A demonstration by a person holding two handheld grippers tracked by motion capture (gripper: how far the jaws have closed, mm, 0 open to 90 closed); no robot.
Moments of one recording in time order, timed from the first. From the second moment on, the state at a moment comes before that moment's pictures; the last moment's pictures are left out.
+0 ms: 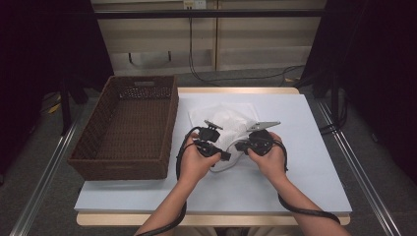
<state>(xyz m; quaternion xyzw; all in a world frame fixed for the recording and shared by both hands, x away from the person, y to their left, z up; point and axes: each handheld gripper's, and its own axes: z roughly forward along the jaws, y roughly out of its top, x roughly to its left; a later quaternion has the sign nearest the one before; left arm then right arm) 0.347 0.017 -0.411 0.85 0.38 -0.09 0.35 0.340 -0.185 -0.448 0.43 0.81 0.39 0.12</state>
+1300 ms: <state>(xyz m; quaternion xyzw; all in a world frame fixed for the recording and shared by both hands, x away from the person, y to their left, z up) 0.358 0.002 -0.419 0.87 0.37 -0.11 0.32 0.382 -0.196 -0.447 0.48 0.76 0.41 0.16</state>
